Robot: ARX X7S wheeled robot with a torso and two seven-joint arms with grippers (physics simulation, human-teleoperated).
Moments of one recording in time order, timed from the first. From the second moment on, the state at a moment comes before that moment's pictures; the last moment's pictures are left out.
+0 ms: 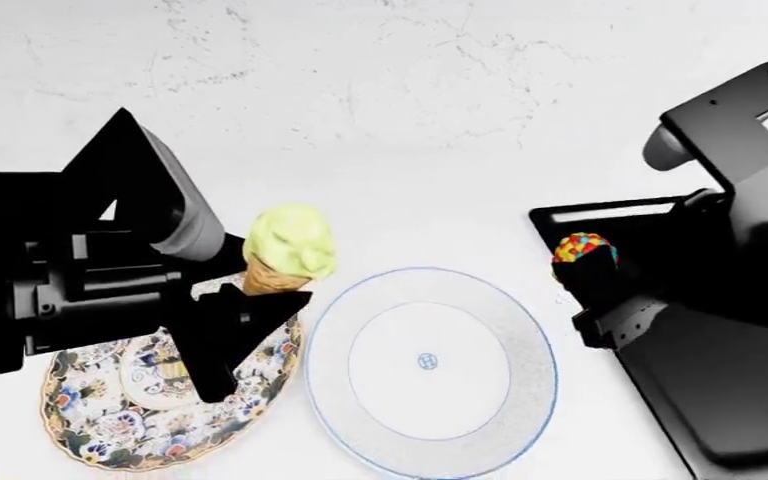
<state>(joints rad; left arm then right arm) -1.37 -1.00 0.72 0.42 -1.63 -1.10 0.01 1.58 1.03 -0.88 -0.24 2.05 1.29 0.66</state>
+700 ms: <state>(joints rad) -1.37 -0.98 0.73 0.41 -1.68 -1.09 -0.05 1.59 1.04 -0.90 -0.24 2.05 1.28 0.67</state>
